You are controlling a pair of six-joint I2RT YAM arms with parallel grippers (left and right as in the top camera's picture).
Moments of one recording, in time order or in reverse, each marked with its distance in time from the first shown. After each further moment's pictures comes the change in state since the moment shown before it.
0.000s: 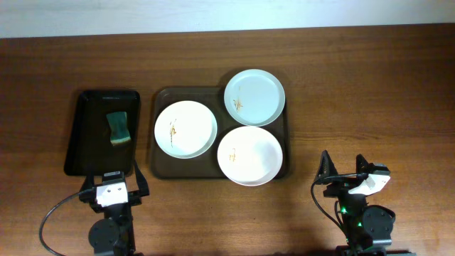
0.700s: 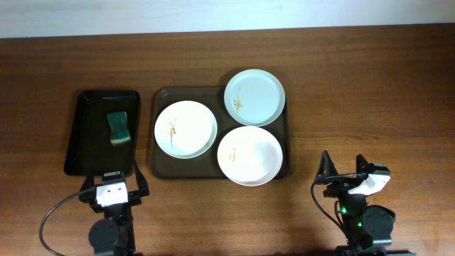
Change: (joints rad) left arm 0.000 0.000 0.000 0.000 0.000 0.000; right arm 0.000 0.000 0.000 0.000 0.000 0.000
